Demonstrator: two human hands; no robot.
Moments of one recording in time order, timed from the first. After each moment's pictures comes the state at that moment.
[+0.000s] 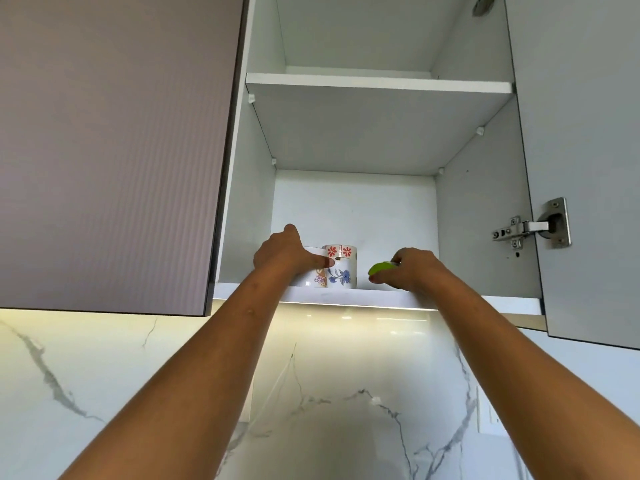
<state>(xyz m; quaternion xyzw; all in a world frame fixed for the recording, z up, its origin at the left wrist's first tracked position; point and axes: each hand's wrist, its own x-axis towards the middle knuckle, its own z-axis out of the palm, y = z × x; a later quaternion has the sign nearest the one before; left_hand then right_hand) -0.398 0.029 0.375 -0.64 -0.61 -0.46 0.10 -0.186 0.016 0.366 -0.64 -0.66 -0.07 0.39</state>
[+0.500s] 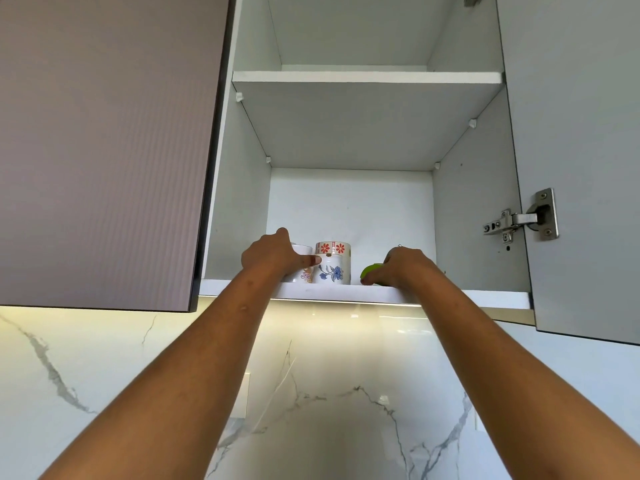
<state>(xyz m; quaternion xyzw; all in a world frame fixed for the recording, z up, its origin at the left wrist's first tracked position) -0.392 0.029 0.370 -0.62 -0.65 -0.41 0.14 -0.180 0.023 0.364 -0.66 -0.65 -0.05 0.37</state>
